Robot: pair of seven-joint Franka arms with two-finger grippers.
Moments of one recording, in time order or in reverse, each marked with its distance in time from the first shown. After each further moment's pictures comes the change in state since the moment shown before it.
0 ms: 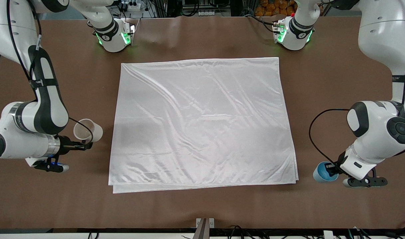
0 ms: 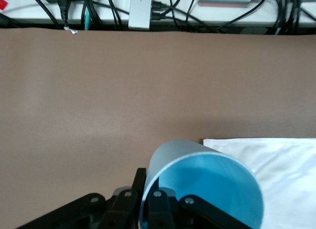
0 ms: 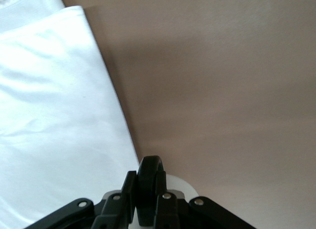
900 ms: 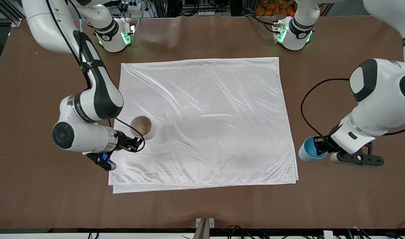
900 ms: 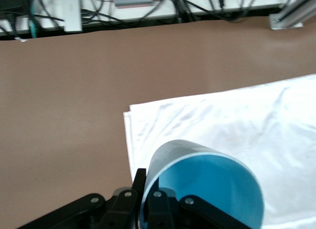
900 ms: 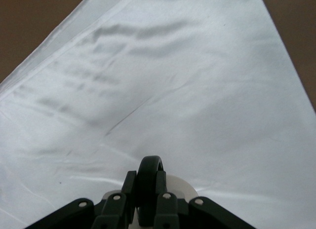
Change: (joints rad) left arm -0.017 -0.217 -0.169 0.001 -0.002 -0.277 -0.005; right arm 0.290 0.007 0.024 0.093 0.121 0.023 0.653
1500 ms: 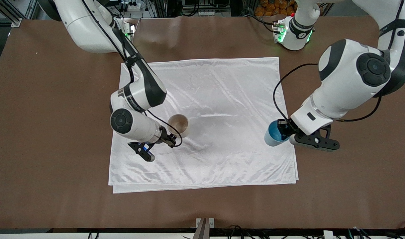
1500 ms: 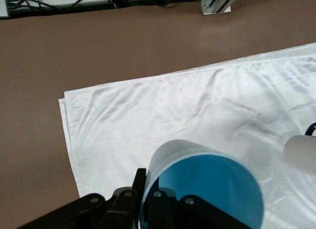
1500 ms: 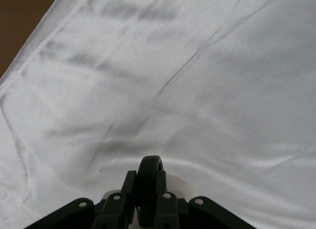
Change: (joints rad) left arm -0.024 -0.028 -0.163 -0.004 0.000 -0.045 -0.144; right arm 0.189 0.078 0.000 0.000 0.000 0.190 0.273
